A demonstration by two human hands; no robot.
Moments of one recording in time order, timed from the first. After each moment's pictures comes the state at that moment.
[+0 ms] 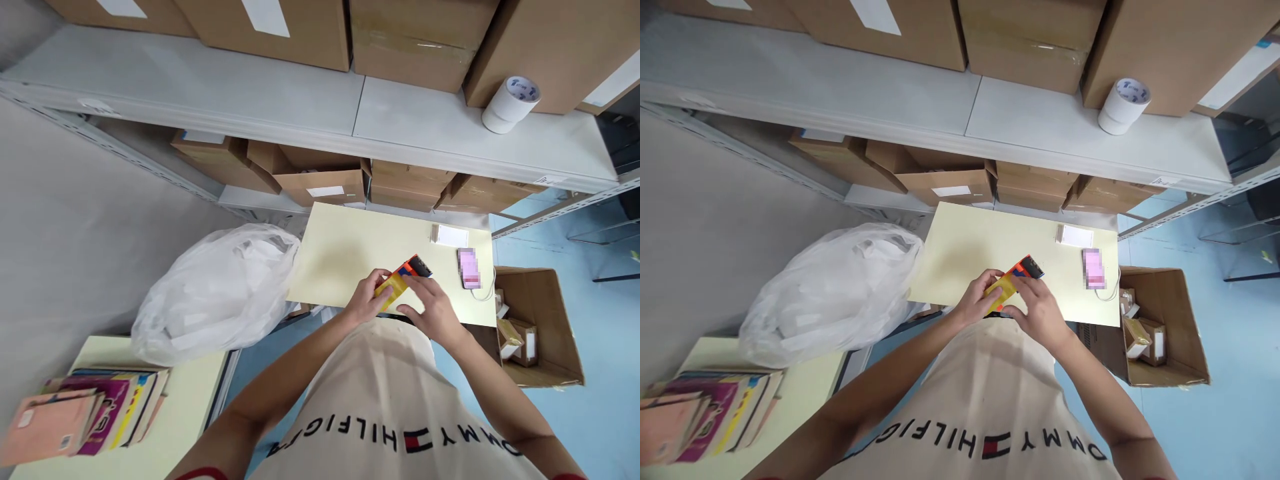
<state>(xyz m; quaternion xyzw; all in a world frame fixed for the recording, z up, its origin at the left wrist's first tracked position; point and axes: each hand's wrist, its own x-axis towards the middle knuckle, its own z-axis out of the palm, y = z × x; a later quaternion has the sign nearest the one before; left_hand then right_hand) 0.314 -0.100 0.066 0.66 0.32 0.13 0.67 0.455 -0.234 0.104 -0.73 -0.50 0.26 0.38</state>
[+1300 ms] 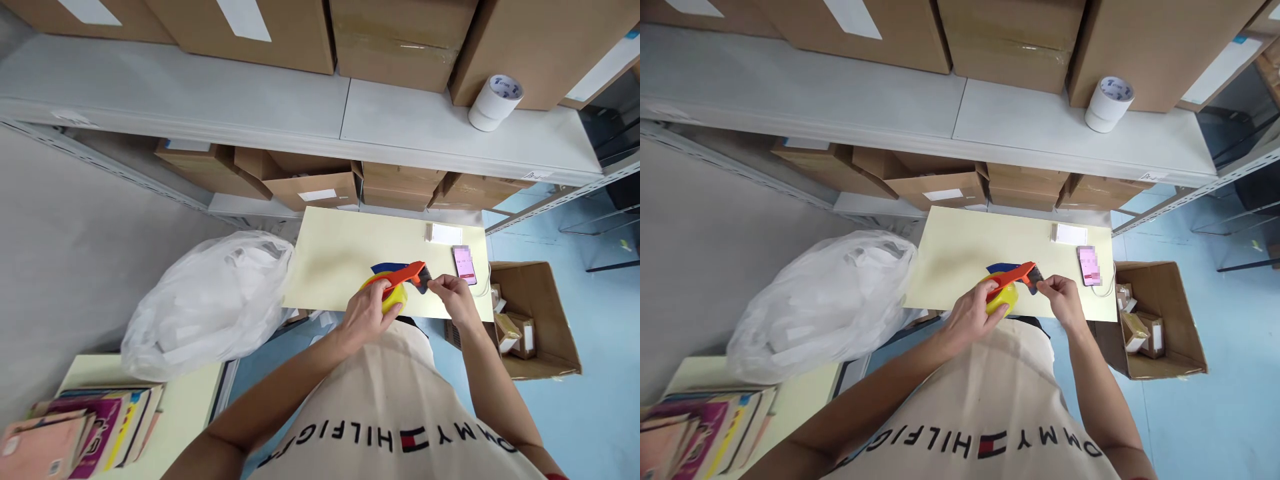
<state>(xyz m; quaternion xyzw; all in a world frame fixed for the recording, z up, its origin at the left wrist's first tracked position) 0.308 -0.119 0.097 0.80 0.29 0.15 0.51 0.485 -0.234 0.126 -0.78 -0.16 0.38 0.47</state>
